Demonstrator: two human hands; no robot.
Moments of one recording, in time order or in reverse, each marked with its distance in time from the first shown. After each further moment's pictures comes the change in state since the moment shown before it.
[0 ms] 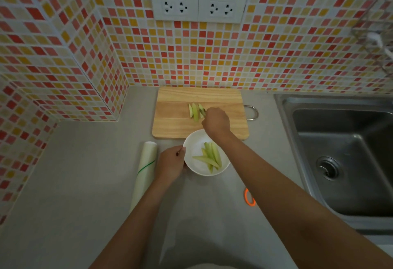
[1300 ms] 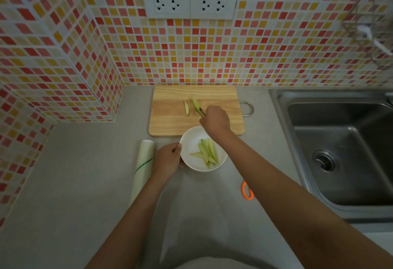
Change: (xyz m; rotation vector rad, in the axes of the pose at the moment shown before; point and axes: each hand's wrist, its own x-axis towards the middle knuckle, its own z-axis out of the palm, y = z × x) left_hand 0.001 0.000 -0.001 -0.040 0.008 0.005; right_hand -0.016 0.006 -0.012 0.119 0.009 0.022
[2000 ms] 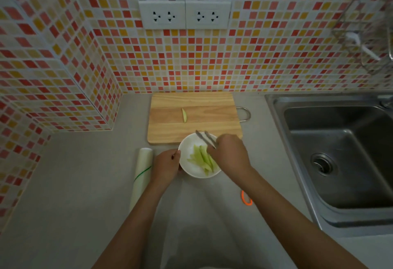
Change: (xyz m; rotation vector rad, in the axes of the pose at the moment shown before) left_hand 0.003 0.001 -0.003 0.067 -0.010 0.057; right_hand -0.089 0.019 -0.028 0.015 0.005 0.040
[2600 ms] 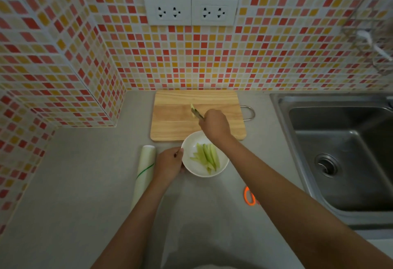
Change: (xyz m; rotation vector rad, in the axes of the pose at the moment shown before) left_hand 0.001 -0.001 0.000 -0.022 -0.013 -0.014; right_hand 0.089 -0.026 0.025 0.054 -0.016 -0.053
